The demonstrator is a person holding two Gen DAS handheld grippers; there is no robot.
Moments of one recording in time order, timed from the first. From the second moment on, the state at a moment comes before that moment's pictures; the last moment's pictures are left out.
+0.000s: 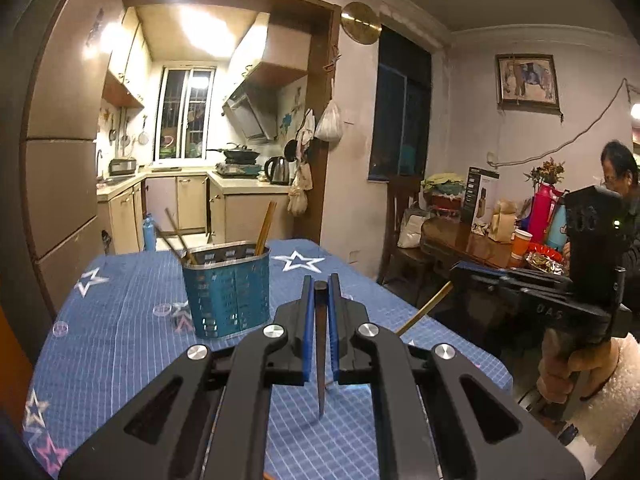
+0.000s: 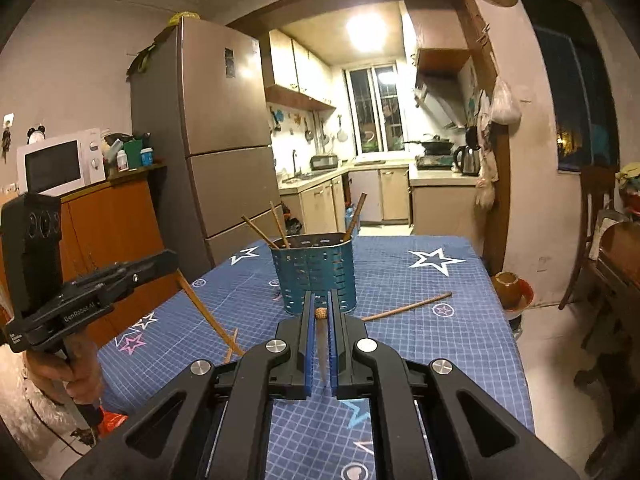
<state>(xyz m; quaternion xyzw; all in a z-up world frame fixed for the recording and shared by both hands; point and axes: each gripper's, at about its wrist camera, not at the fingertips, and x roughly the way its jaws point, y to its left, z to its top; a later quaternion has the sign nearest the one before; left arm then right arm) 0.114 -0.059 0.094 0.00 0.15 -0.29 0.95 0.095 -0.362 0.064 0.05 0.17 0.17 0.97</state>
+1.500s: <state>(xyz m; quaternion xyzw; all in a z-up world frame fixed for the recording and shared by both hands) 0.260 -0.017 0.184 0.00 0.02 -0.14 0.99 0.291 -0.323 0.136 0.05 0.08 0.14 0.98</state>
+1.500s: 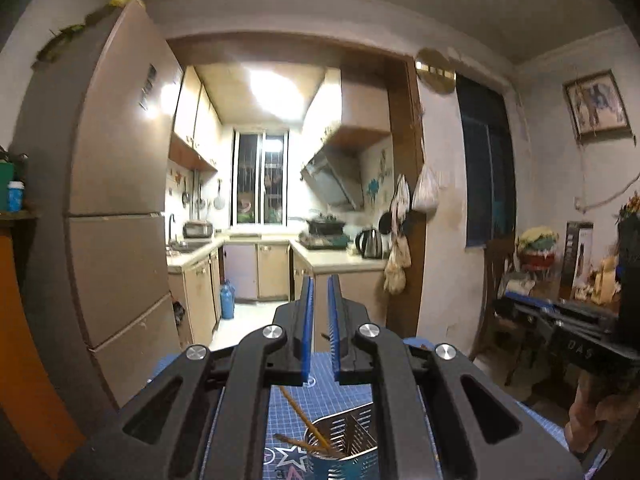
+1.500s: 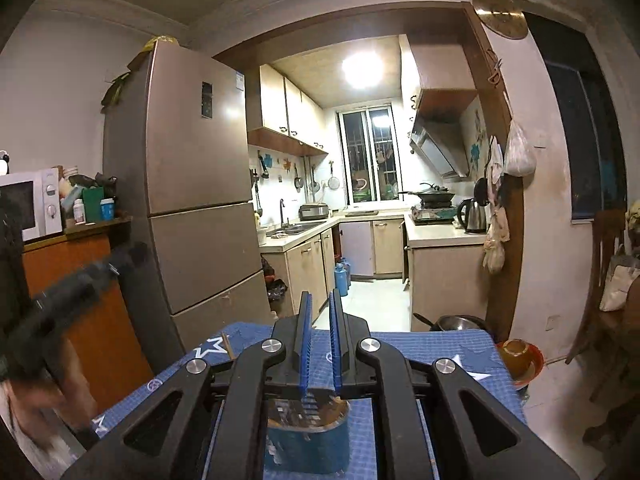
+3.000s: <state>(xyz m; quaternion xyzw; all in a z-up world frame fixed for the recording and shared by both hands) 0.055 -0.057 -0.085 0.08 0.30 -0.08 0.95 0.328 -0.446 -0.065 -0.26 0.31 0.20 0.89</state>
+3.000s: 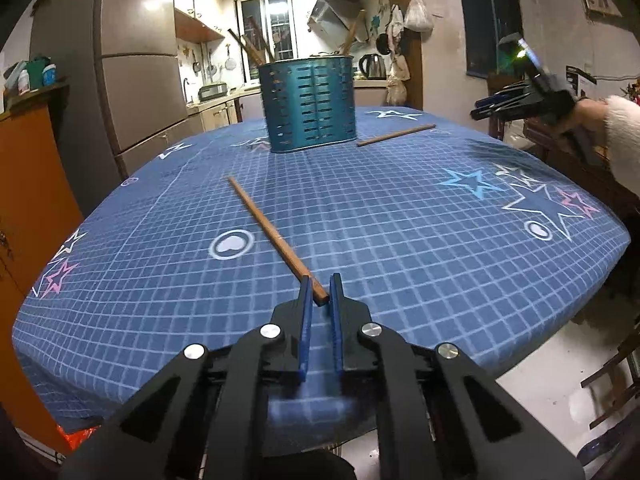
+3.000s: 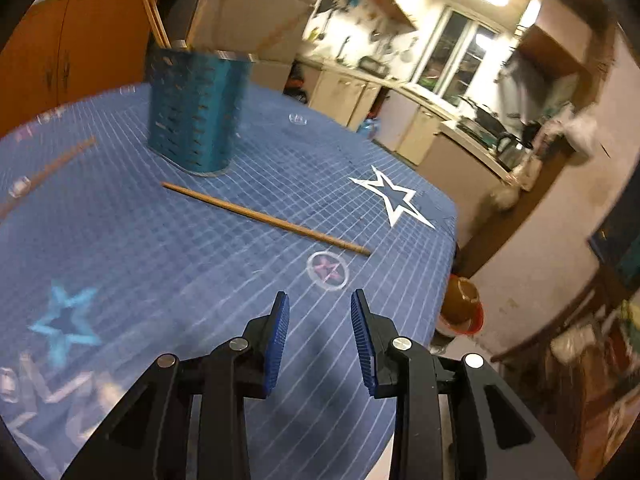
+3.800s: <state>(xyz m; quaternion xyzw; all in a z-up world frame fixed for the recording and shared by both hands) 0.066 -0.051 -0.074 0.07 0.32 -0.06 0.94 0.446 -0.451 -0.098 -0.27 0.37 0.35 0.81</state>
